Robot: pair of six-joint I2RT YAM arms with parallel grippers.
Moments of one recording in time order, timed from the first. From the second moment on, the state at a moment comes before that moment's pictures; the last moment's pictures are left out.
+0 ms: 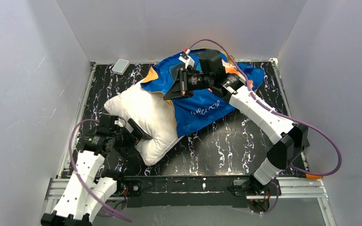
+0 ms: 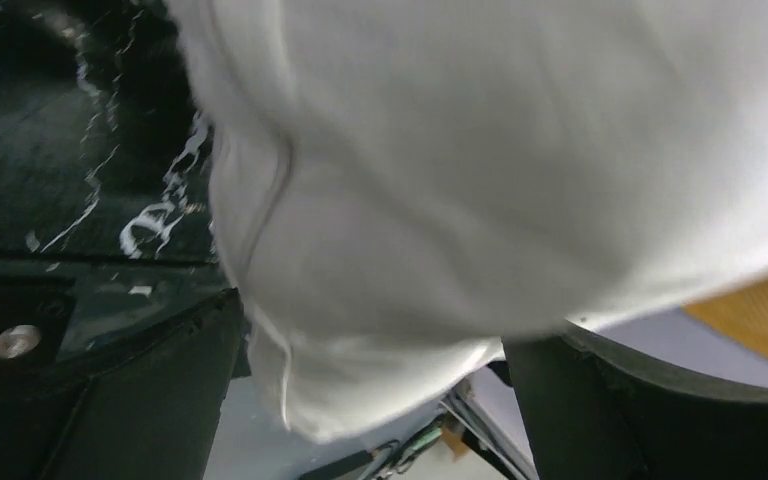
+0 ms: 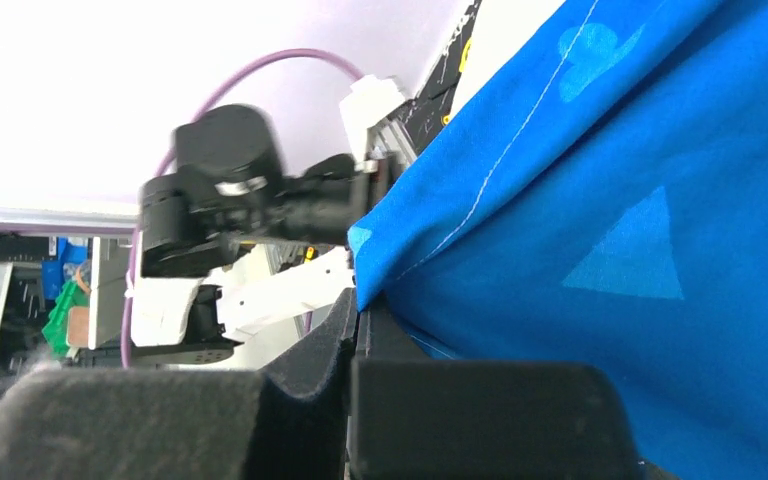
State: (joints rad) left arm -0.22 0.75 0.85 -1.14 0.33 -0.97; right arm 0.73 1.61 1.67 -0.44 -0.73 0.82
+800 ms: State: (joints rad) left arm -0.52 1.60 1.27 -0.27 0.51 -1.24; right arm 0.80 1.67 1.72 -0.37 -0.55 0.76
